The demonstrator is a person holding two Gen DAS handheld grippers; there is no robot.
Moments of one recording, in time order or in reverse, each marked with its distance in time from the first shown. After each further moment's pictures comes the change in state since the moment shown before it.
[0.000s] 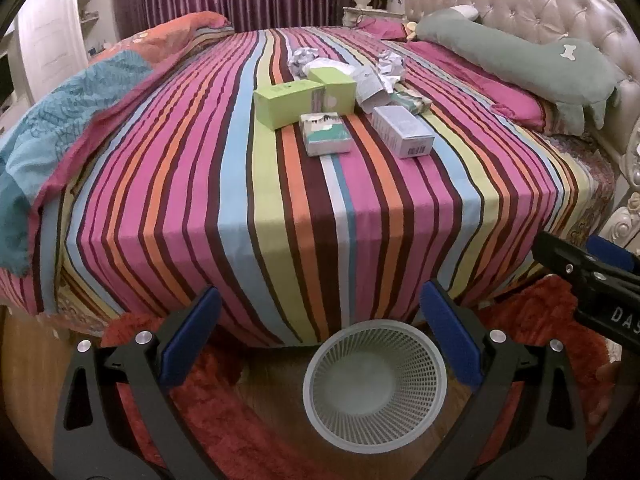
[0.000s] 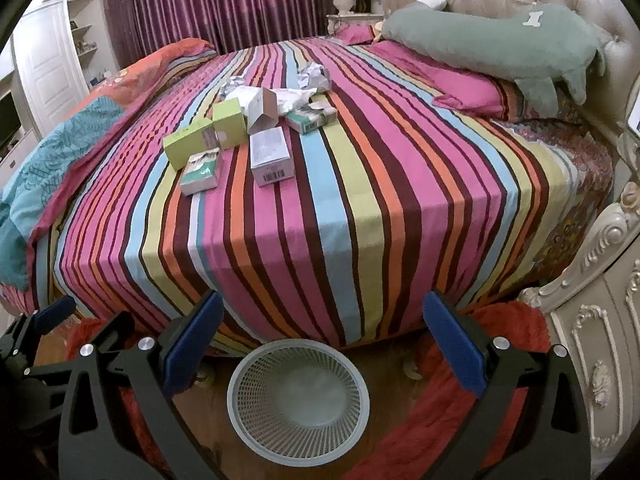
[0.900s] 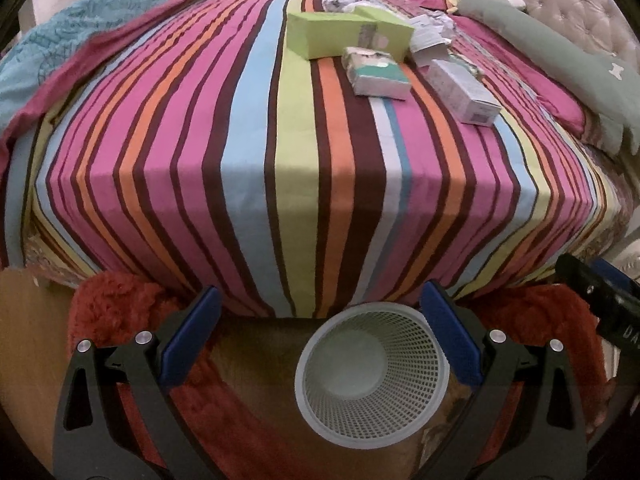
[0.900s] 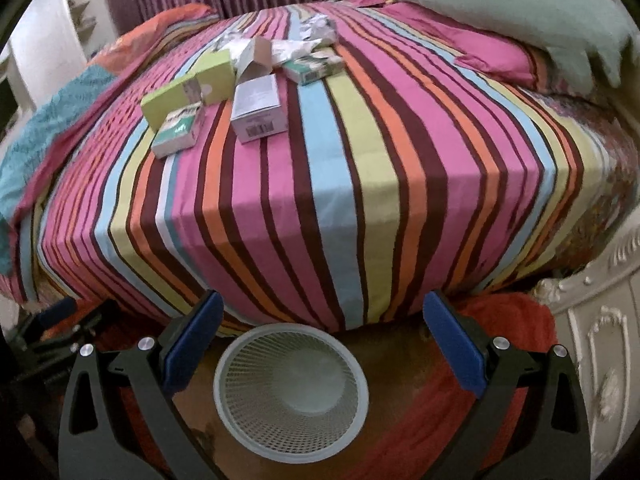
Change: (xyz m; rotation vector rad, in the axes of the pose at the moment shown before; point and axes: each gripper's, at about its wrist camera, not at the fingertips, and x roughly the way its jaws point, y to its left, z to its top) left arm 0.070 0.035 -0.006 -0.147 0.167 -0.023; right arm 0.060 -0.001 0.003 -0.073 0.126 0.018
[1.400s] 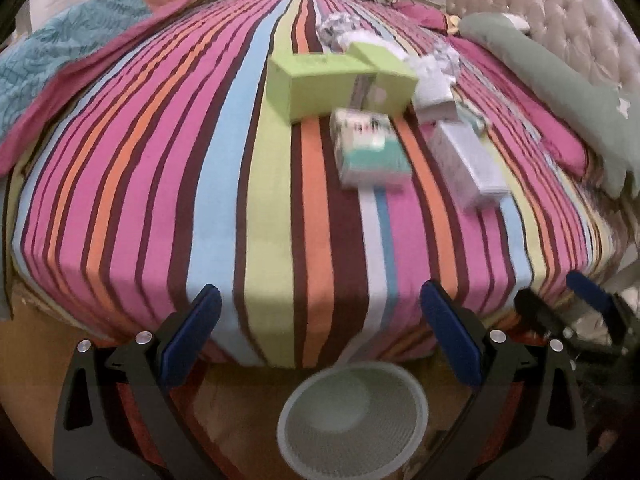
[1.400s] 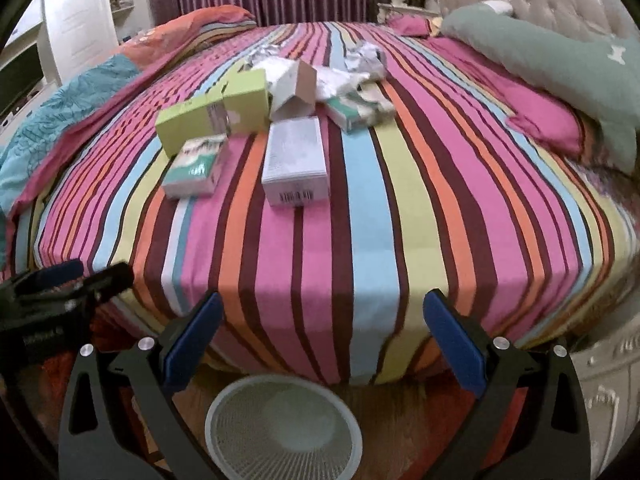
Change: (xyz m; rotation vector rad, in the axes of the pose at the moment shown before) left arm 0.017 -0.012 0.083 -0.026 -0.047 -0.041; right arm 0.027 0.020 0.061 -0.112 -0.092 0.037
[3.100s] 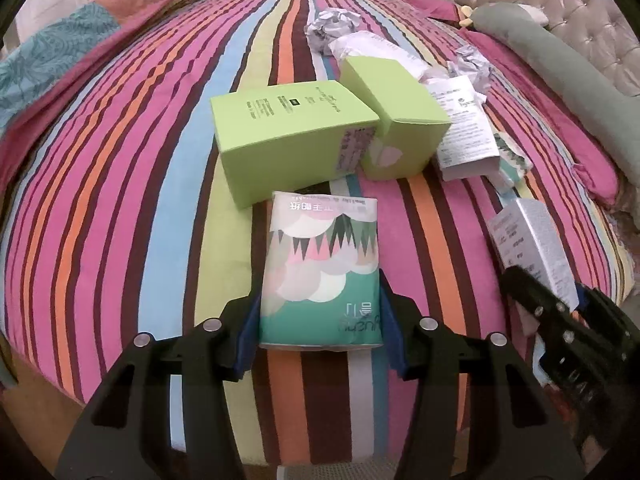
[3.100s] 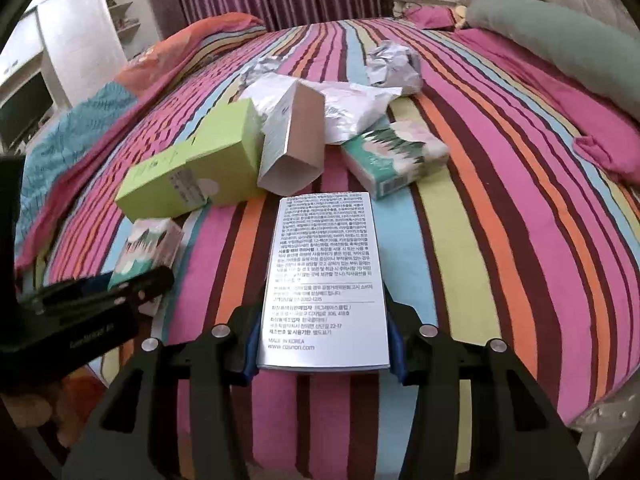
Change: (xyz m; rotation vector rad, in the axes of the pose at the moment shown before) left arm 0.064 -0.024 0.084 0.026 0.047 0.041; right arm 0.062 -0.014 0.063 0.074 0.018 0.143
